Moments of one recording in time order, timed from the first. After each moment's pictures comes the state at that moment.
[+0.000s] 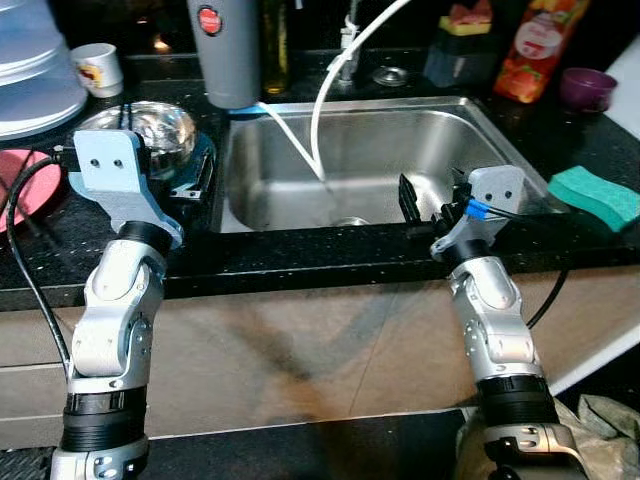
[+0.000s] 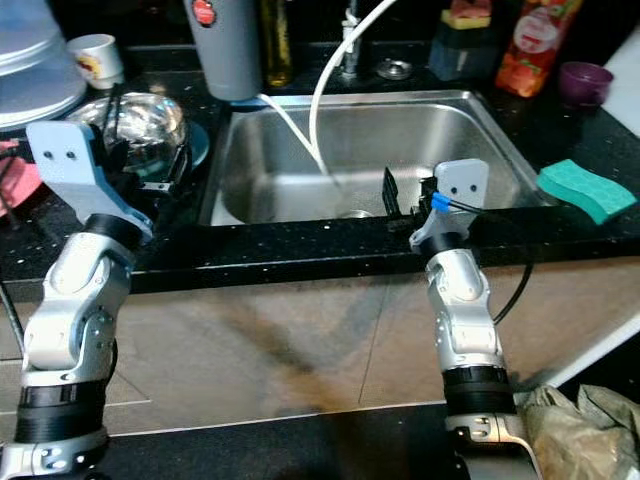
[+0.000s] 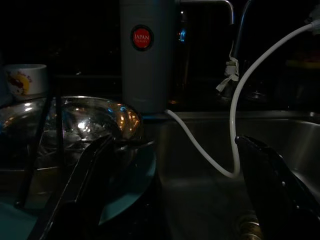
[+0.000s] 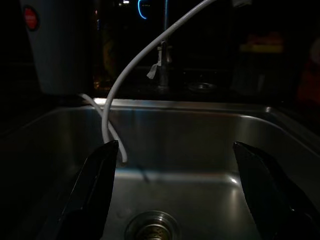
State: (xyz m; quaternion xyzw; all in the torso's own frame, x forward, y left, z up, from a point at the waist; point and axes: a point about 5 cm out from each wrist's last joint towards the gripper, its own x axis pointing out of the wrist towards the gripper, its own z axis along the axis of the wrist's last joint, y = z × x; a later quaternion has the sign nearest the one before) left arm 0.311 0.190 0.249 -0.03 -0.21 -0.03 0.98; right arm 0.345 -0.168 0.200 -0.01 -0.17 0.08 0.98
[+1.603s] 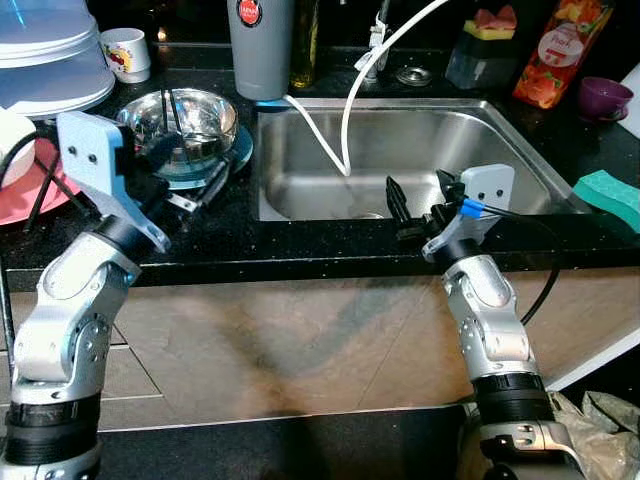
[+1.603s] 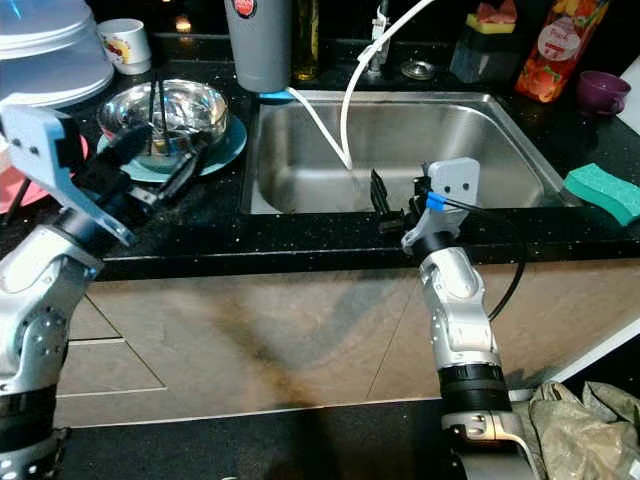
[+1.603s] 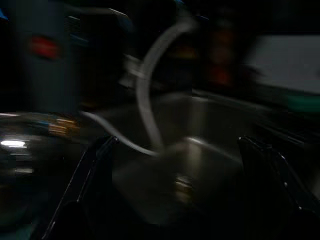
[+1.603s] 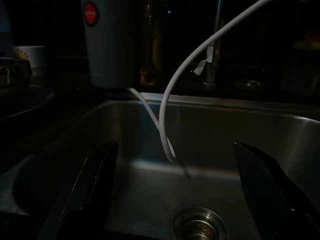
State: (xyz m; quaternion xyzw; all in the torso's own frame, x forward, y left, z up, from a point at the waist) left arm 0.282 0.179 0.263 0.00 -0.20 -0.31 0.93; right arm 0.347 -0.166 0.200 0.01 -0.16 0.11 0.98
